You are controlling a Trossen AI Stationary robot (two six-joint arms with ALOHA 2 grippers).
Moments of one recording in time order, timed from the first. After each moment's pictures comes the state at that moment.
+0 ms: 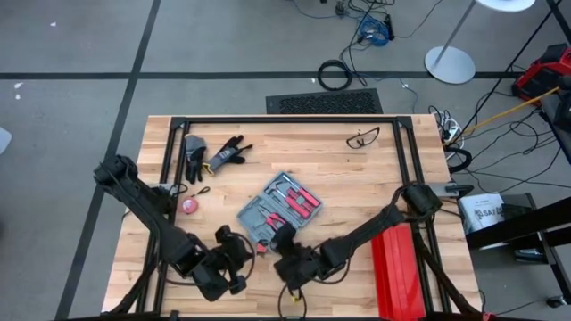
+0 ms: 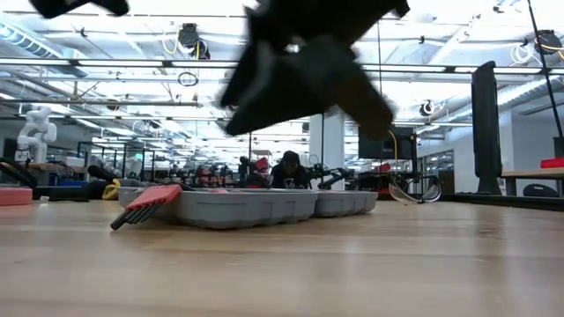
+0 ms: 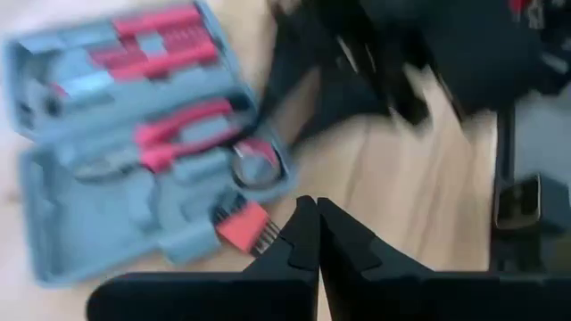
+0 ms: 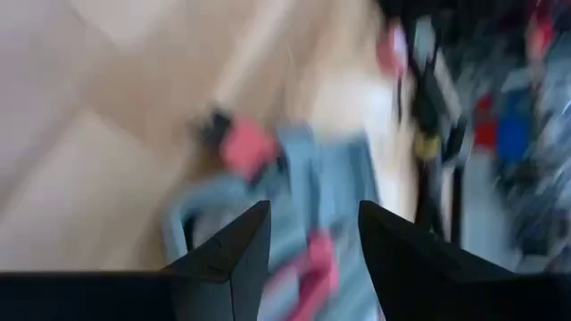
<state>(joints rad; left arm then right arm) -0.77 1.57 1.17 -0.62 -0.64 -1.02 0.51 2.15 1.55 -0.24 0.74 -0.45</state>
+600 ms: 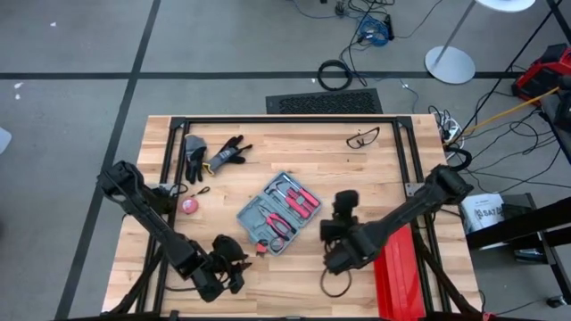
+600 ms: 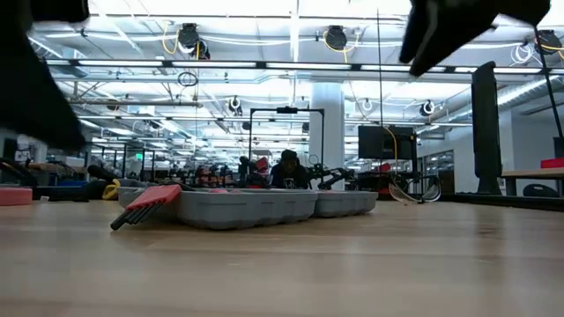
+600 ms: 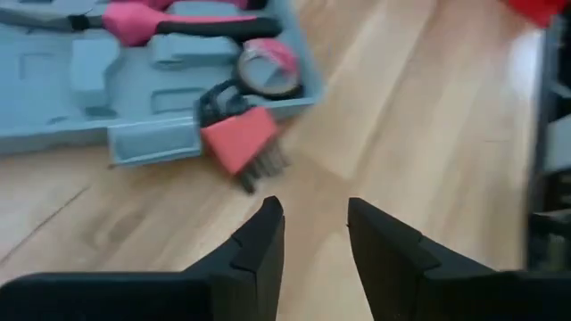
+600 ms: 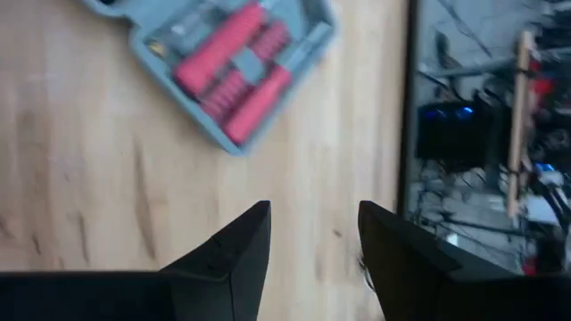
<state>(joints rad) -0.84 1.65 0.87 -0.25 -0.66 -1.30 0.55 1.84 1.54 -1.41 0.78 0.51</state>
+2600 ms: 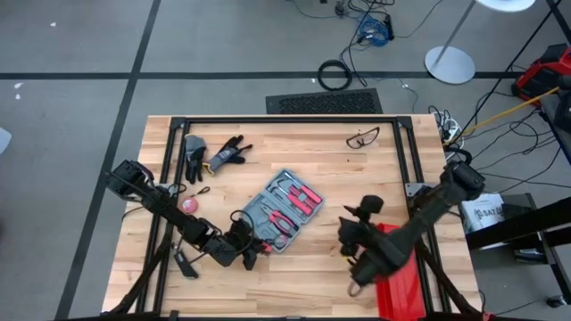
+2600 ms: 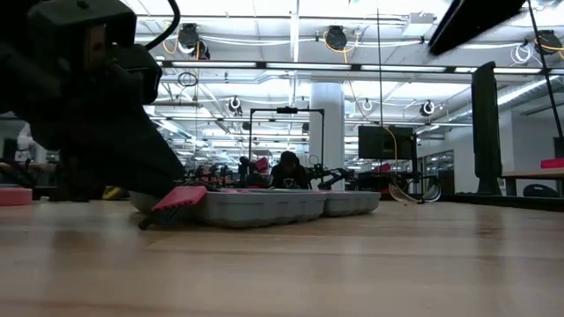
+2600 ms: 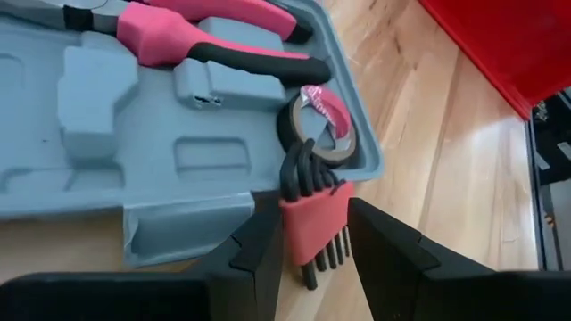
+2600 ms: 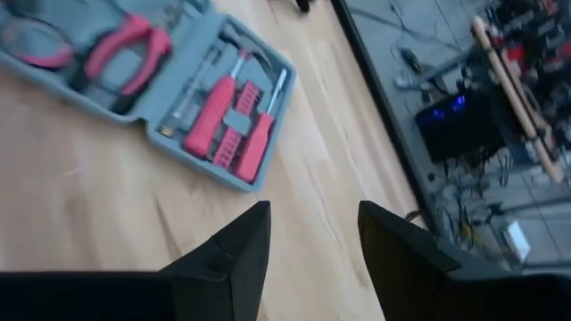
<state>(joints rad) -0.60 1.70 0.58 0.42 -0.52 -1.14 0.72 1.70 1.41 -1.45 0.94 1.01</state>
